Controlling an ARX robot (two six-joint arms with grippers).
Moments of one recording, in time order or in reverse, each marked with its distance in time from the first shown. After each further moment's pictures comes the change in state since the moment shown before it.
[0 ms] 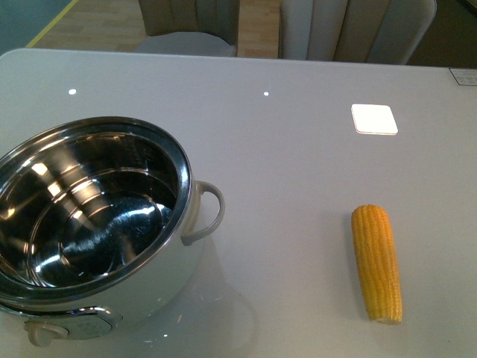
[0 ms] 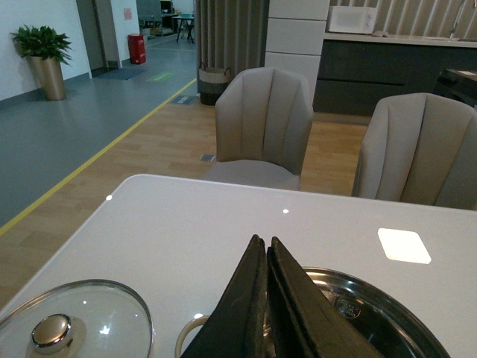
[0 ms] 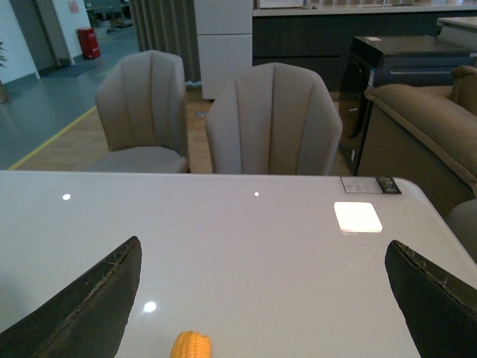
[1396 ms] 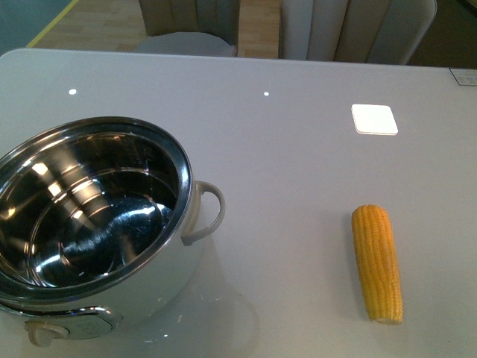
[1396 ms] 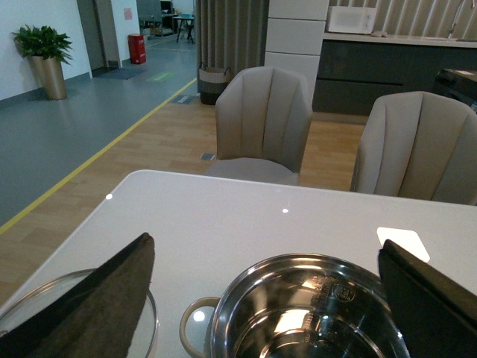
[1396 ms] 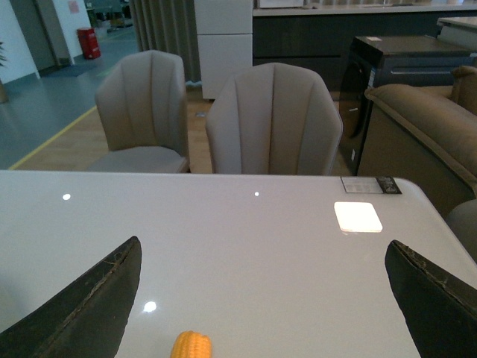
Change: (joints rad) left arm 0.000 -0.340 0.000 -0.345 0.000 0.000; right arm 0.000 0.000 0.000 0.000 0.000 0.000
